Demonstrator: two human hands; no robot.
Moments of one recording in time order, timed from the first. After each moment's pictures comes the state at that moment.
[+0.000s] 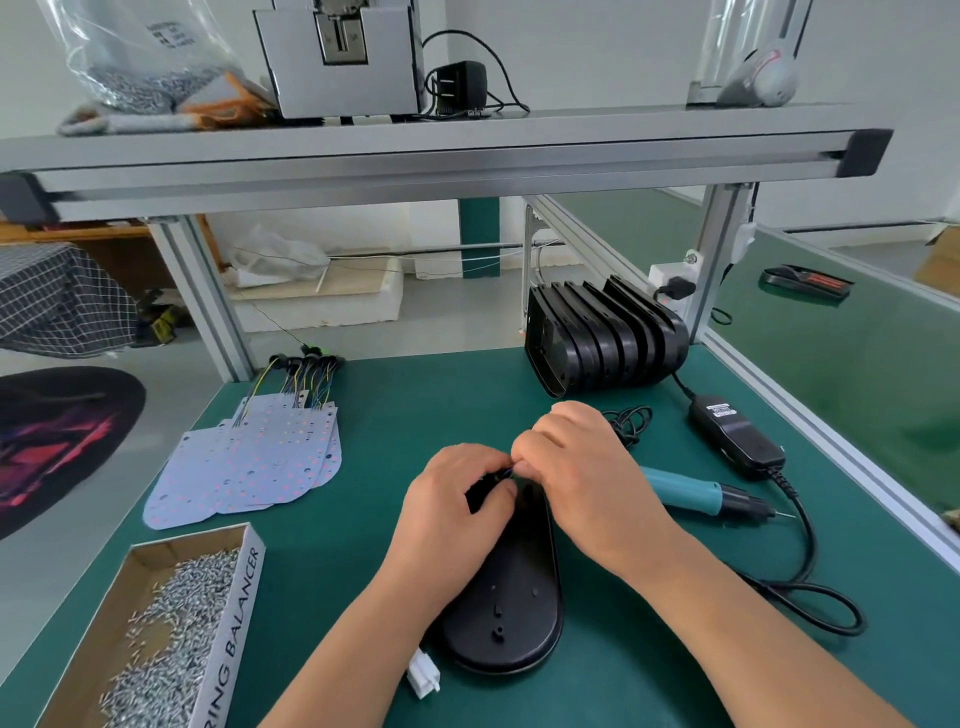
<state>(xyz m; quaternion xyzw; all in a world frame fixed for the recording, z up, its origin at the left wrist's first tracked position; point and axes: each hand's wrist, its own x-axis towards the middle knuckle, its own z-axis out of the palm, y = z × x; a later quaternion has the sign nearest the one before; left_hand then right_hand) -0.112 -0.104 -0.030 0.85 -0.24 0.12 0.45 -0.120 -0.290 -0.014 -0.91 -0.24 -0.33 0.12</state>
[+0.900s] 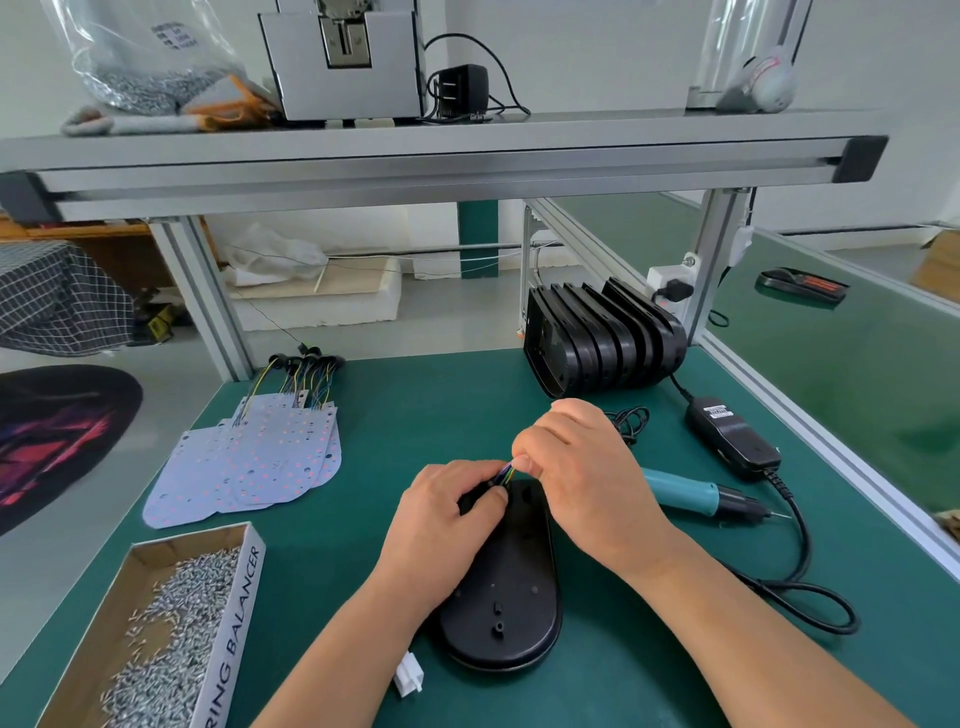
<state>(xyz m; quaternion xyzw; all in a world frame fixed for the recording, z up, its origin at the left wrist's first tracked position) -0.106 -0.094 -0.044 0.87 -0.21 0.04 0.45 -0.118 -0.289 -0.016 -0.89 -0.23 -0.38 0.14</state>
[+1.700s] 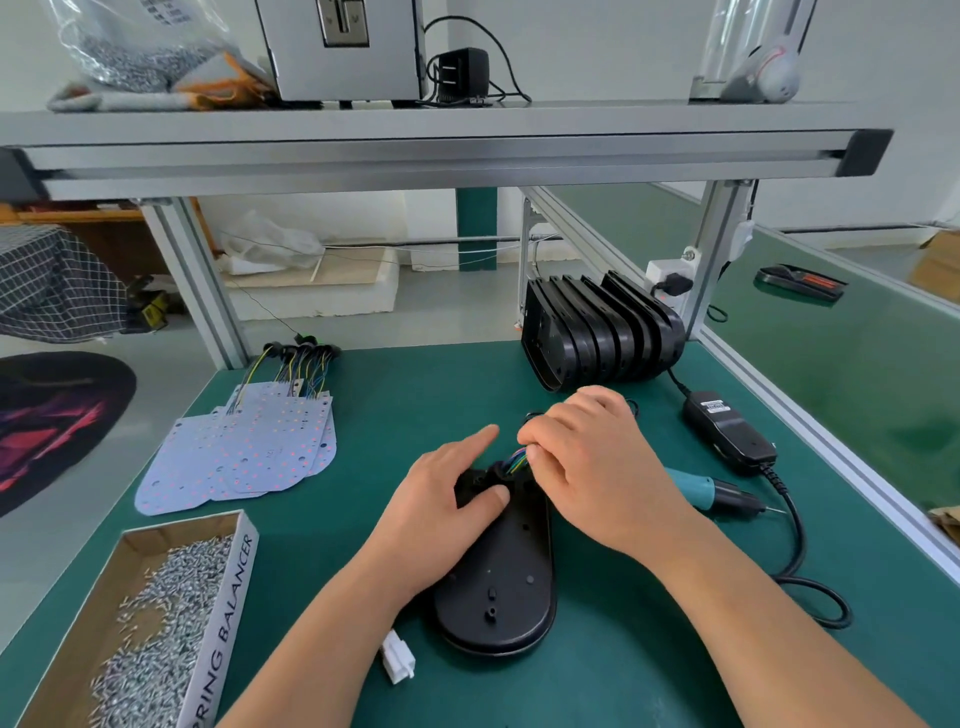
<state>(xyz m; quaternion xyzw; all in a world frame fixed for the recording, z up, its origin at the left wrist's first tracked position) -0.101 -0.086 -0.038 0.88 -0.20 -0.02 0.43 -0.120 -0.306 -0.013 -0.92 -0.21 -0.32 0.07</state>
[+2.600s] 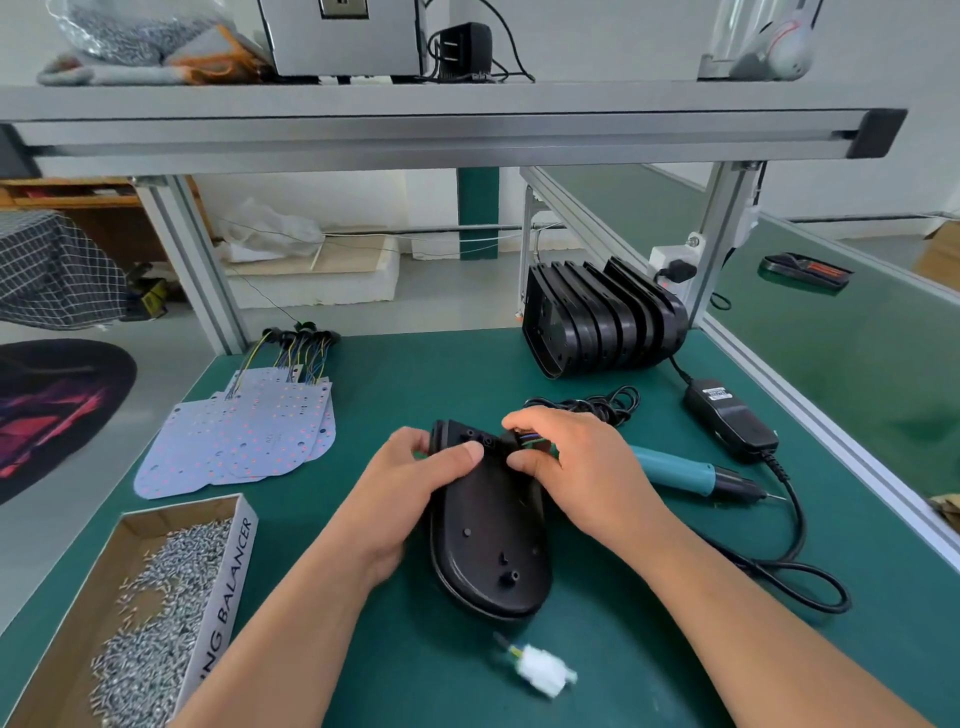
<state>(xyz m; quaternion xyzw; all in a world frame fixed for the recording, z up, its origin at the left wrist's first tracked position) -0.108 -0.076 -0.017 0.72 0.02 -0.16 0.68 -0.121 -0.292 -0.025 -0.94 -0.10 -0.17 0.29</state>
